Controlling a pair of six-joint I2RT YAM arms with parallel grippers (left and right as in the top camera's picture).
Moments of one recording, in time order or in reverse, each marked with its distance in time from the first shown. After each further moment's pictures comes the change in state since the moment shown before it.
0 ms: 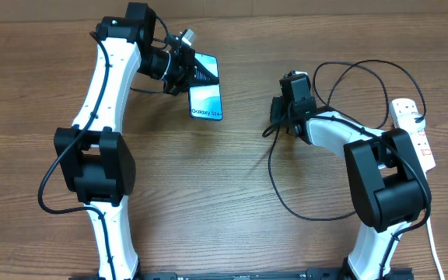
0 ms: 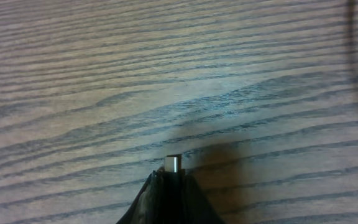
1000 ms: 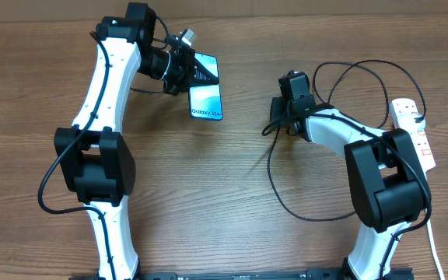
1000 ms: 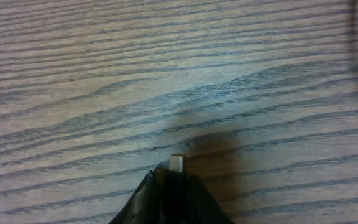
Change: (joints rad) left arm 0.000 0.000 0.000 0.000 -0.001 0.000; right arm 0.001 0.000 0.029 -0.084 0.000 -0.003
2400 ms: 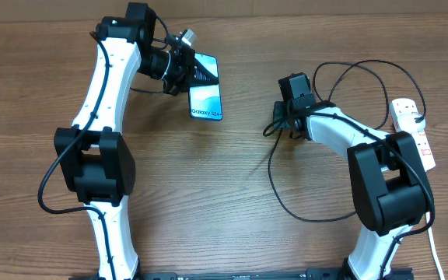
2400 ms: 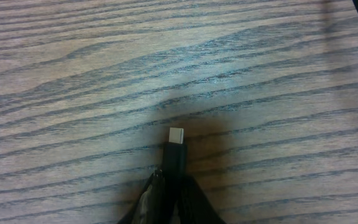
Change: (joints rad) left arm 0.000 0.000 0.000 0.000 -0.003 0.000; right arm 0.003 -0.021 0.016 -0.131 0.023 -0.003
